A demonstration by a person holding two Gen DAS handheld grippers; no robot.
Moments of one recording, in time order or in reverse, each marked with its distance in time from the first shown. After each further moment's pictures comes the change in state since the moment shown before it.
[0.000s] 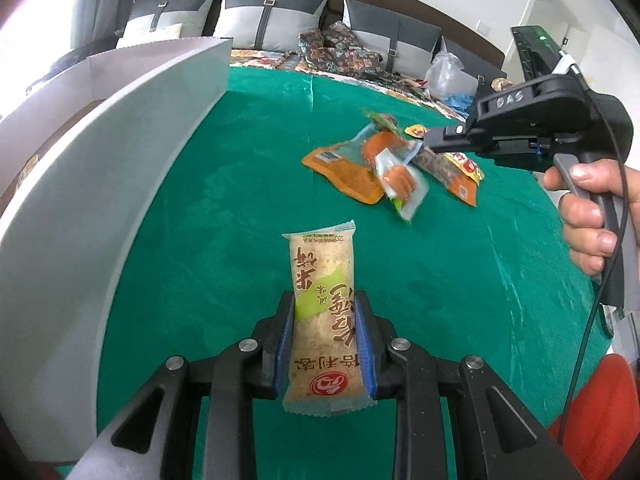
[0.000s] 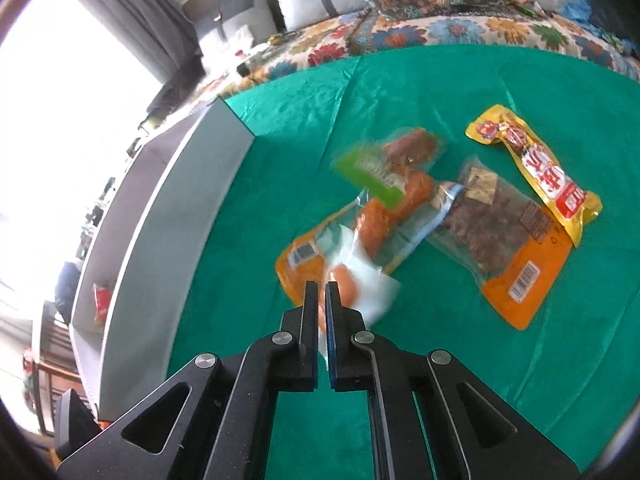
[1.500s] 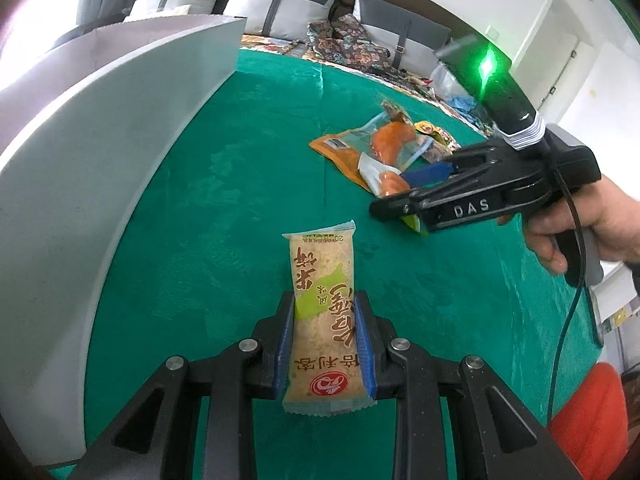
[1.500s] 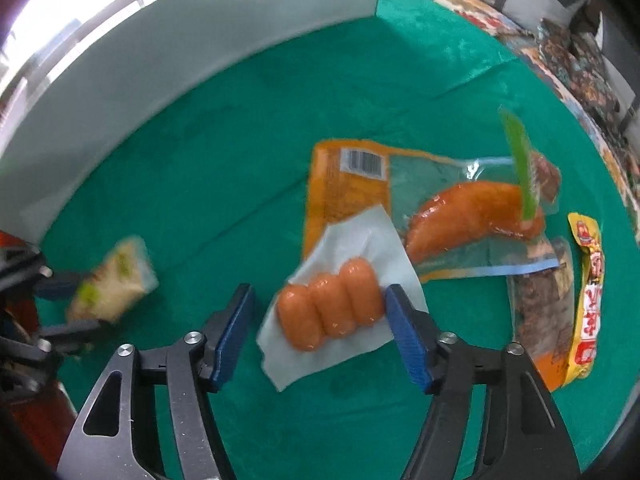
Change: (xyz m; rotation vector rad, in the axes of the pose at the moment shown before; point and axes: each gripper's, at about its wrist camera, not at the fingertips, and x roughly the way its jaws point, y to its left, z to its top) left arm 0.006 0.022 -0.006 -0.074 0.023 -0.034; right arm 0.078 0.047 -0.040 -0.721 0.335 -0.182
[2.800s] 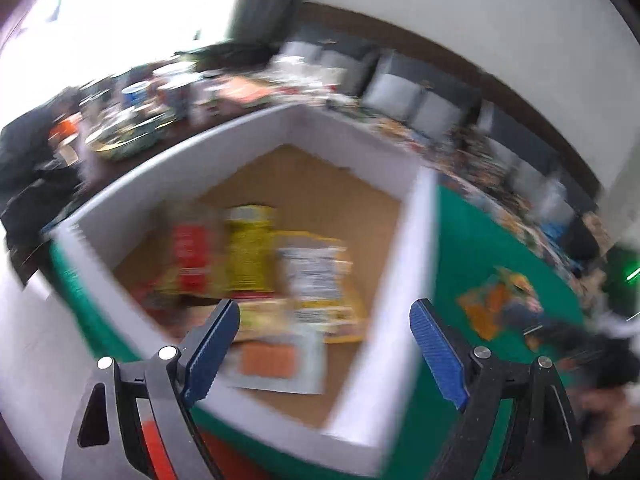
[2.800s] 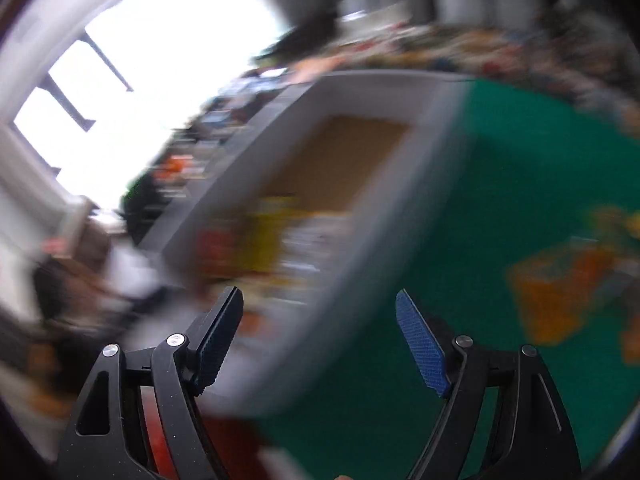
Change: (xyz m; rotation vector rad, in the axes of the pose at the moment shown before) left arm -0.178 0.083 0.069 -0.287 -0.247 0.283; right arm -0.112 0.091 0.039 0.339 -0.374 0.237
